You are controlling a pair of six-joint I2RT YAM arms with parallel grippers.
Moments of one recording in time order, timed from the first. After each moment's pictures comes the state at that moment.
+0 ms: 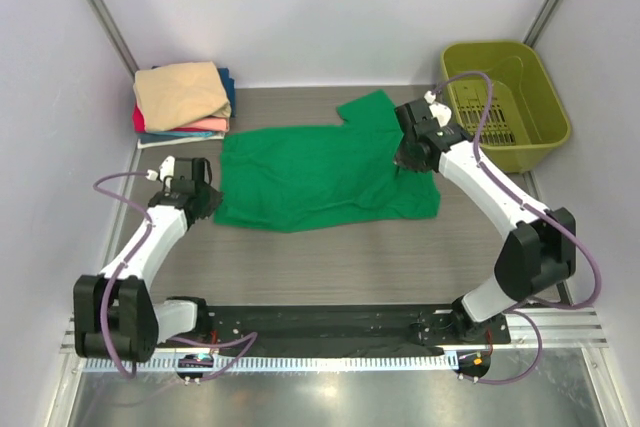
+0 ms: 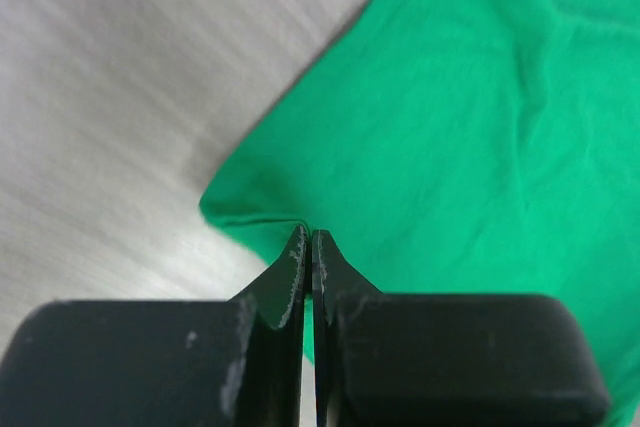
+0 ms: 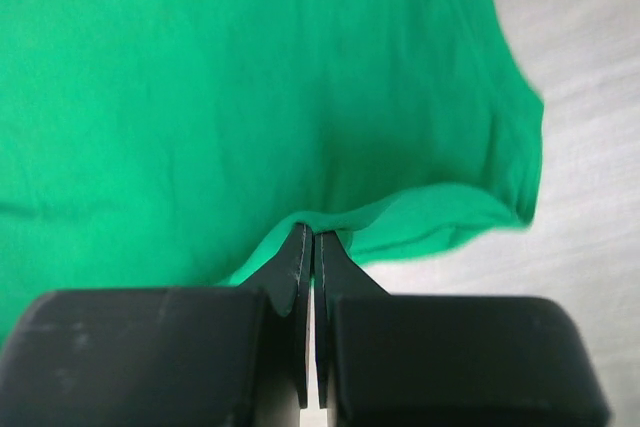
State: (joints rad) left arm -0.08 1.17 0.72 -0.46 -0.19 -0.92; right arm 0.41 1.50 1.32 -0.79 0.32 0.77
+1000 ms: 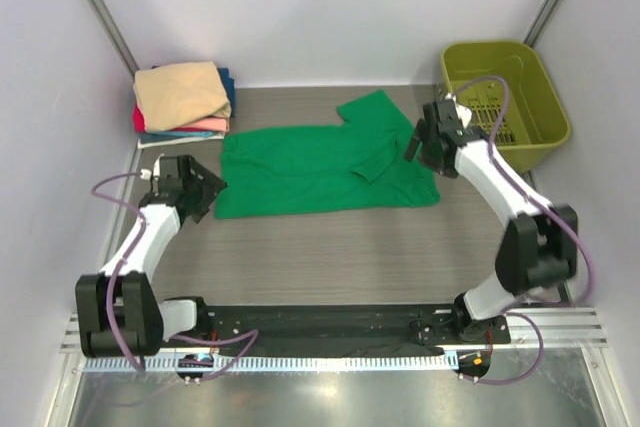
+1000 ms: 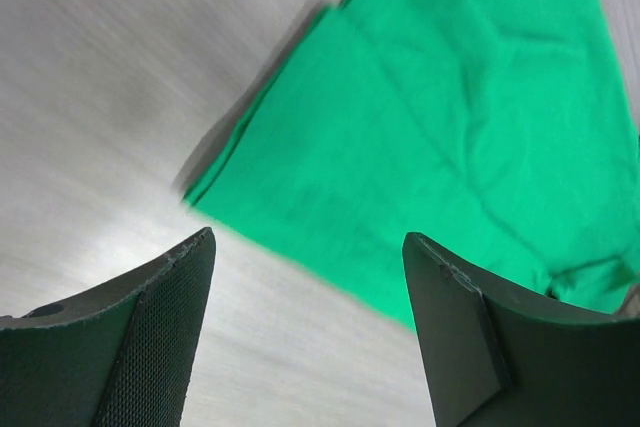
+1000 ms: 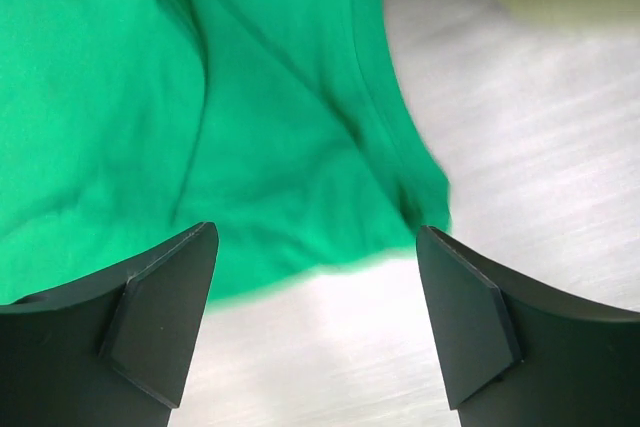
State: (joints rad) left arm 0.04 1.26 0.78 -0.38 -0.01 -0.89; right arm 0.21 1.65 1.35 -0.70 0.27 0.58
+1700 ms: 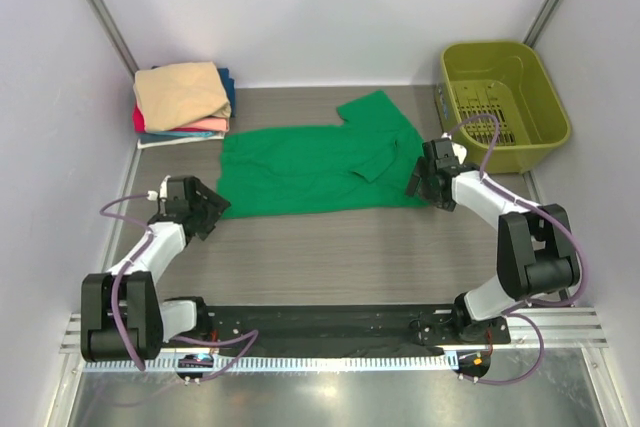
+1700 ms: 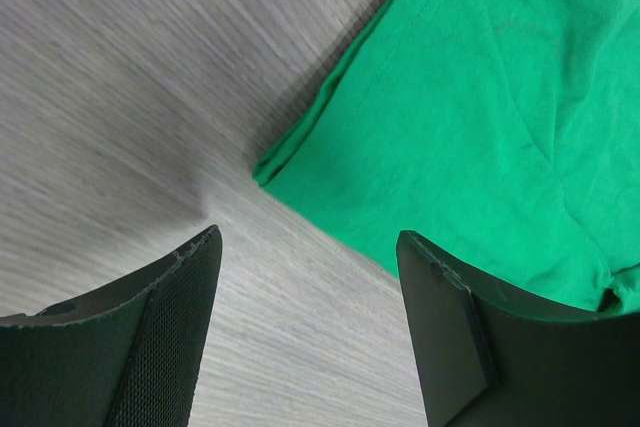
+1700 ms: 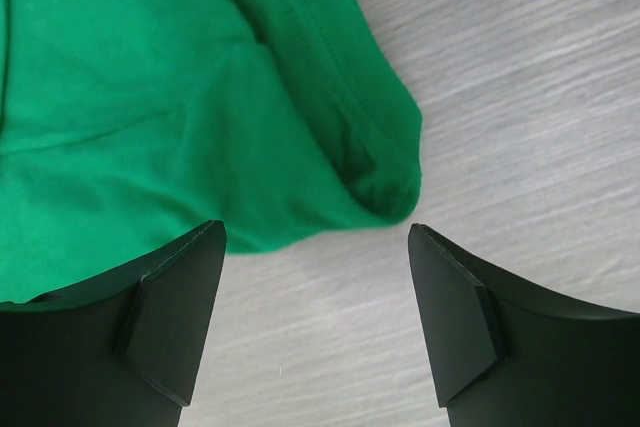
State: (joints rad) left arm 0.04 1.19 0.52 -0.21 -0.01 -0.91; right arm 0.19 1.51 0.89 -0.44 0.22 0.56
